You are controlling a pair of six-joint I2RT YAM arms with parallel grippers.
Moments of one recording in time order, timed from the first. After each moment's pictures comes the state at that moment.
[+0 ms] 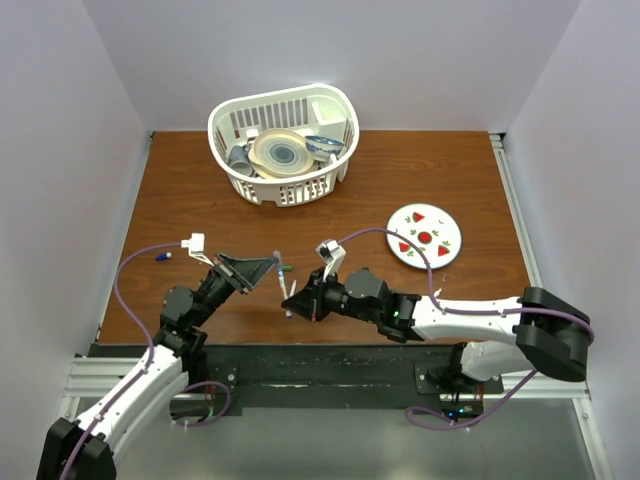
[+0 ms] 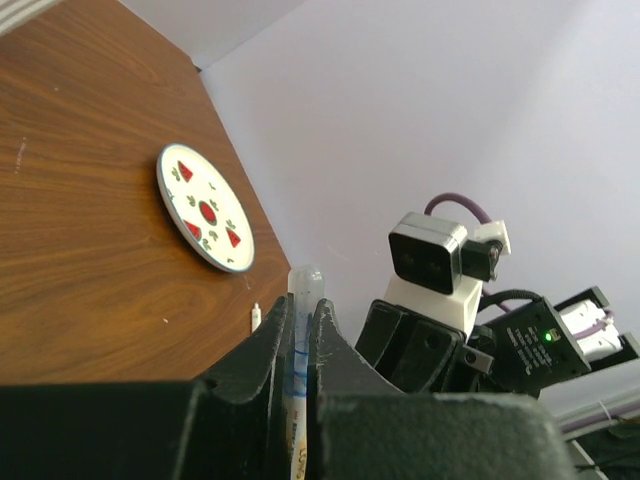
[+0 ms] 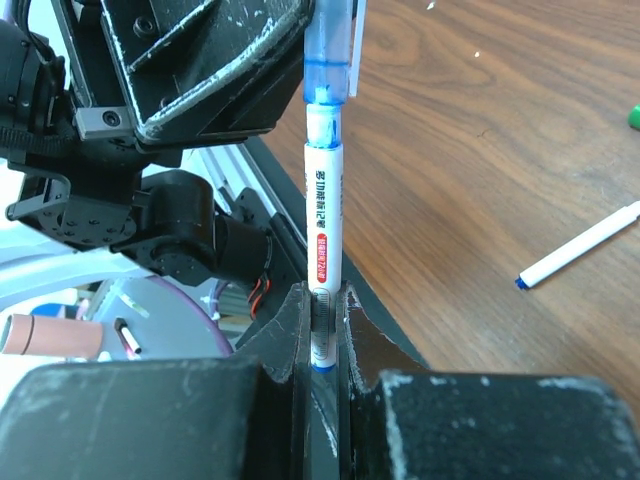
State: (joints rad) left arm -0.41 0.51 0.05 0.66 0.32 -1.15; right arm 1.18 1.31 0.60 0.48 0.02 0.77
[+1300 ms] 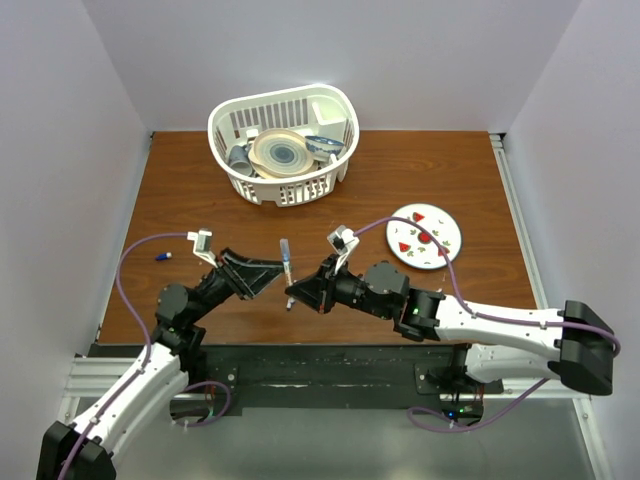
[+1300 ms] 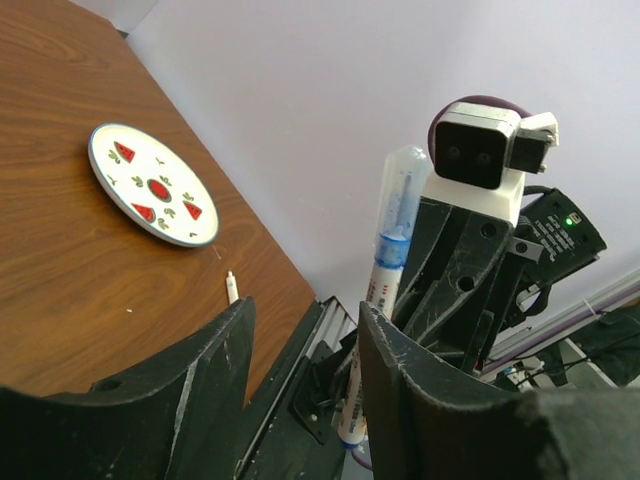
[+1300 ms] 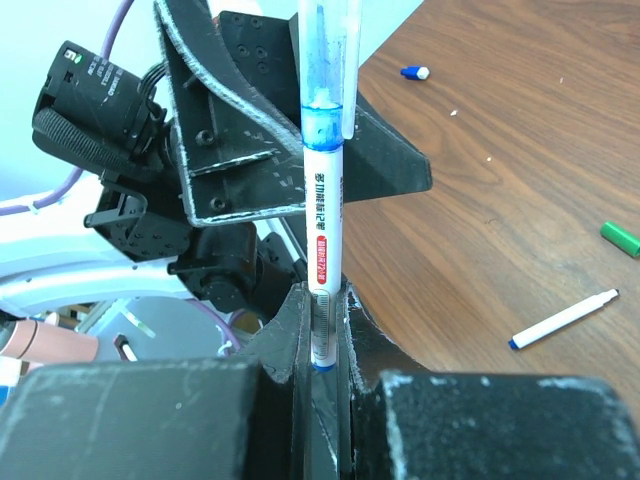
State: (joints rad) left arm -0.42 0.50 0.12 0.66 0.51 -1.07; right arm 1.18 1.13 0.67 0.37 0.05 0.63
